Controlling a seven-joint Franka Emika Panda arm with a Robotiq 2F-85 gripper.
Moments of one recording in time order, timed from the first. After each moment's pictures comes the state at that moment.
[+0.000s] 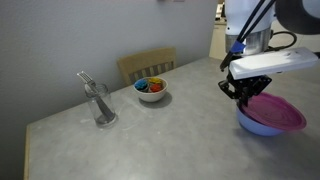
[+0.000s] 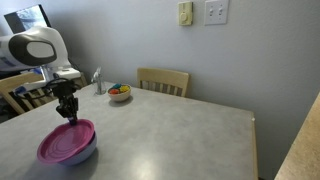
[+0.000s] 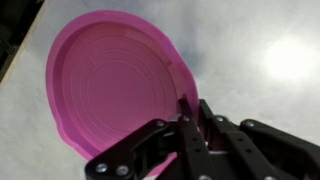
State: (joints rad) arm 0.20 0.22 0.01 -2.30 -0.19 2.34 1.12
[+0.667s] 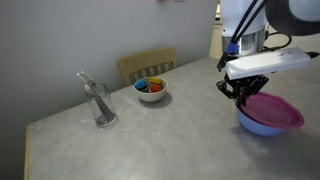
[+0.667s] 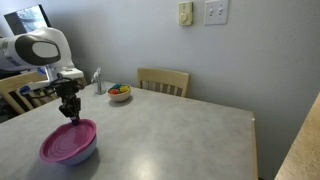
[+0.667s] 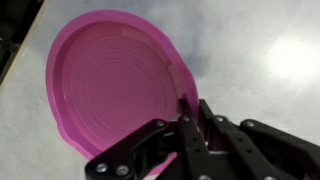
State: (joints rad) arm 0.20 0.25 0.00 -2.26 -0.19 2.31 1.12
